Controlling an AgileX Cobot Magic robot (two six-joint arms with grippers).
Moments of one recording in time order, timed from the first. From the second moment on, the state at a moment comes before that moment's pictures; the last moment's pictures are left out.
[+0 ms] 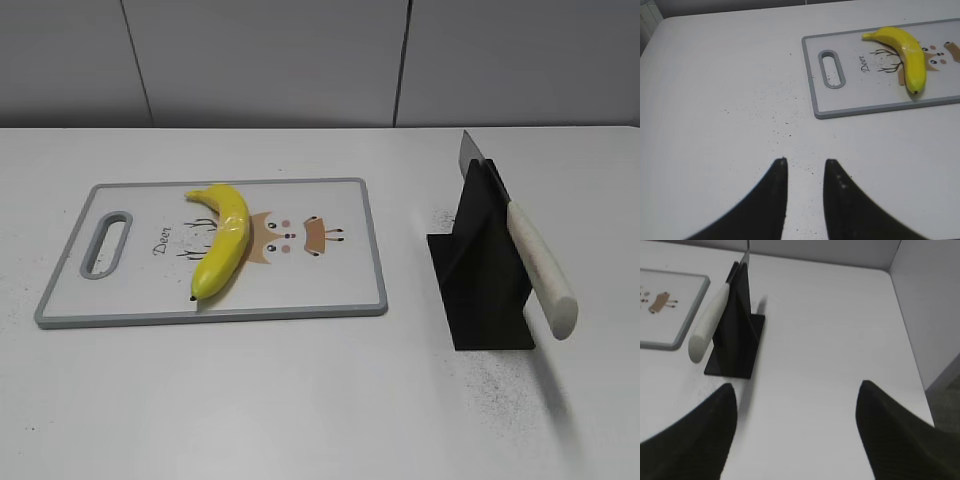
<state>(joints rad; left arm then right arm) -0.06 0.00 -0.47 -0.09 1.09 0.18 0.07 -0.01 -0.53 0.00 1.03 -0.08</state>
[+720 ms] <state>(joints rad) -0.06 0.00 -0.47 -0.10 1.09 0.18 0.07 0.10 -0.55 0.05 0.94 -0.08</state>
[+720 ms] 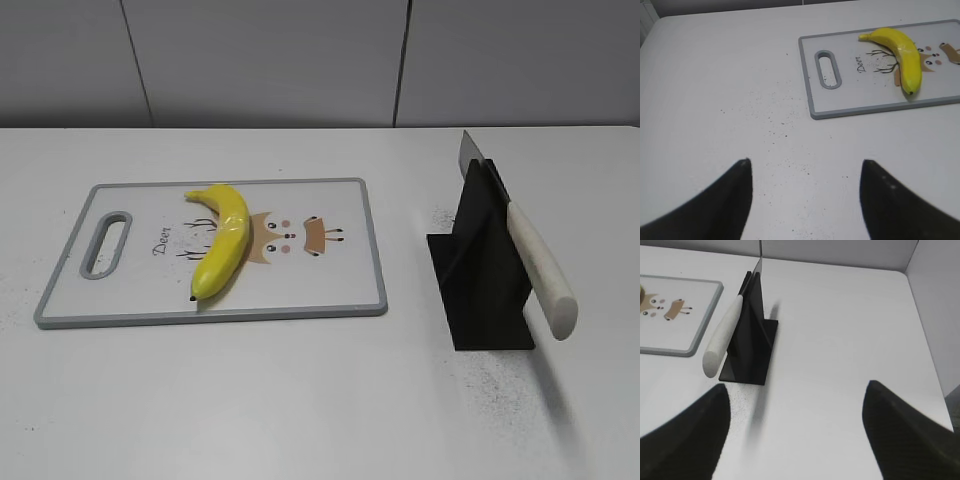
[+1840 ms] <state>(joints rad) -0.06 0.00 -0.47 -0.11 1.09 0.18 0.09 1.11 -1.06 0.17 1.21 -0.05</state>
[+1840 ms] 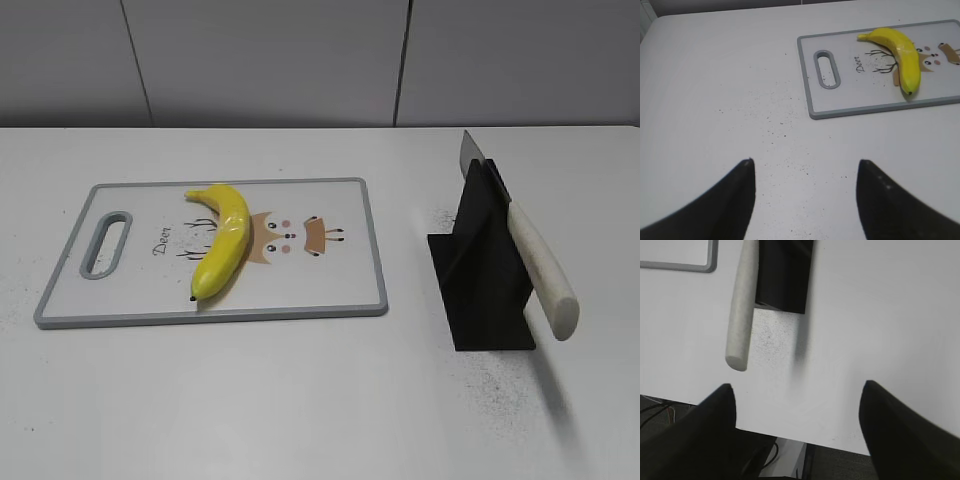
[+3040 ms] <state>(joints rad) -0.06 0.00 -0.47 -0.11 1.09 0.18 0.37 1.67 -1.19 0.08 1.19 0.25</state>
